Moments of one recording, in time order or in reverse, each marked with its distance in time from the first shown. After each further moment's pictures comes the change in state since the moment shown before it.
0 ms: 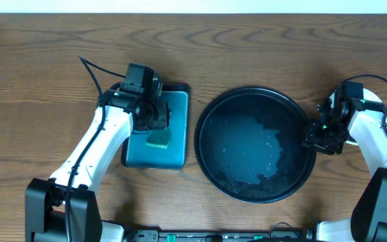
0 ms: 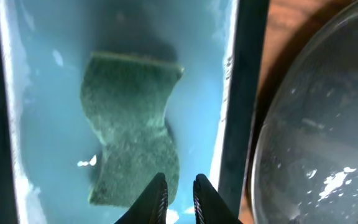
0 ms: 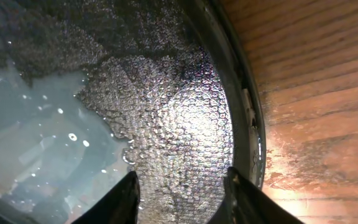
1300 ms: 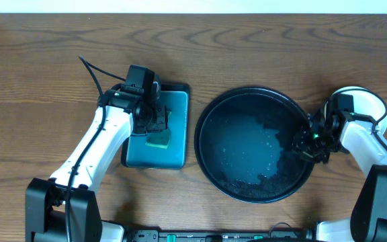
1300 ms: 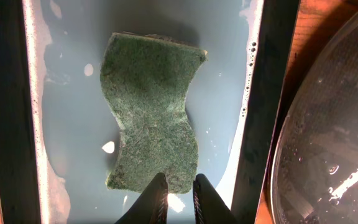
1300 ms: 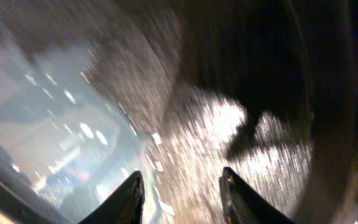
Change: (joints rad) left arm -0.003 0.000 -0.001 -0.040 -0.045 0.000; right arm 0.016 0.001 -0.148 0.125 -0.146 0.071
